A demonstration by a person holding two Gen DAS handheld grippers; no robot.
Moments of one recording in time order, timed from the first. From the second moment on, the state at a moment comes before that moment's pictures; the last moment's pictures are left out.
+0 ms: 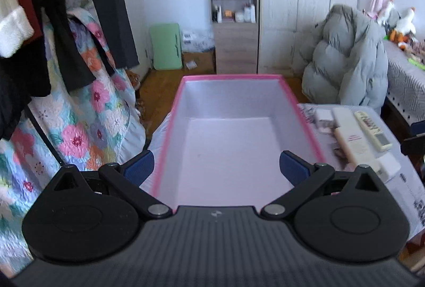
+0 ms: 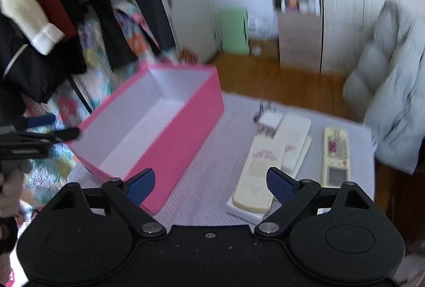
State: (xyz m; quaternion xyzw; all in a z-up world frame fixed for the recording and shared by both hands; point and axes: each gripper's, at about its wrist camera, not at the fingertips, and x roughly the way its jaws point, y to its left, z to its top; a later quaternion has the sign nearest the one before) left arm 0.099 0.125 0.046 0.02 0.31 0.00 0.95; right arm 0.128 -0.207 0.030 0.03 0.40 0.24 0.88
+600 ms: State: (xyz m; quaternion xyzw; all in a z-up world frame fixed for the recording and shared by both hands) left arm 0.203 0.180 -0.011 0.05 0.42 0.02 0.91; right arm 0.238 -0.183 -0.043 -0.02 0.54 0.16 0.82
